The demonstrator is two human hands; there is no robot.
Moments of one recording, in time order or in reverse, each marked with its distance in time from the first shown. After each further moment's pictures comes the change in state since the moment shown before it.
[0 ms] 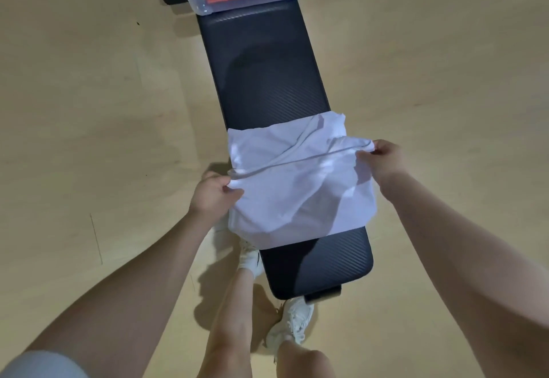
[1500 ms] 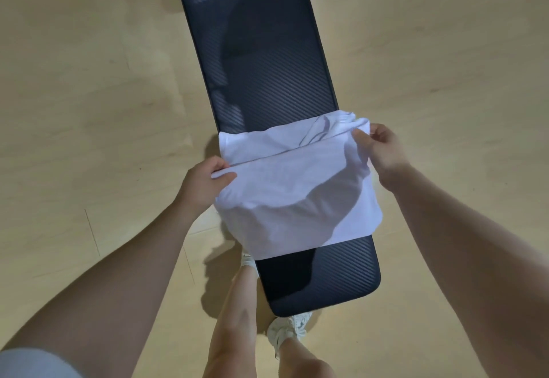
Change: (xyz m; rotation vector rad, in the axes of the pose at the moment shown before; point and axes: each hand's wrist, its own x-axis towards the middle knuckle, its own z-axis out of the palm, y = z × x) left_hand 0.051 0.011 -0.007 -0.135 -0.032 0.015; right_hand 0.056 -0.009 0.024 0.175 -0.188 -0.007
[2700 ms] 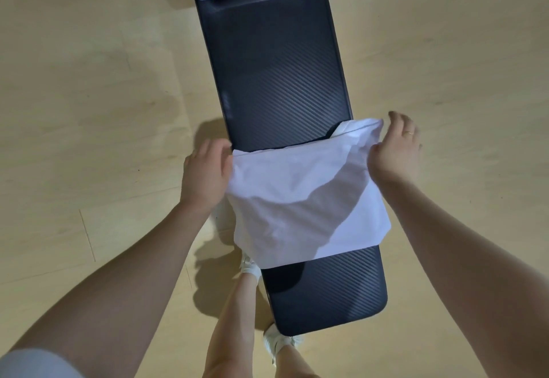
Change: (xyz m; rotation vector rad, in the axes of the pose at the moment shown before) left_hand 0.039 0.013 -0.019 0.422 0.228 0.229; right_hand 0.013 -0.033 0.028 -0.937 0.388 -0.302
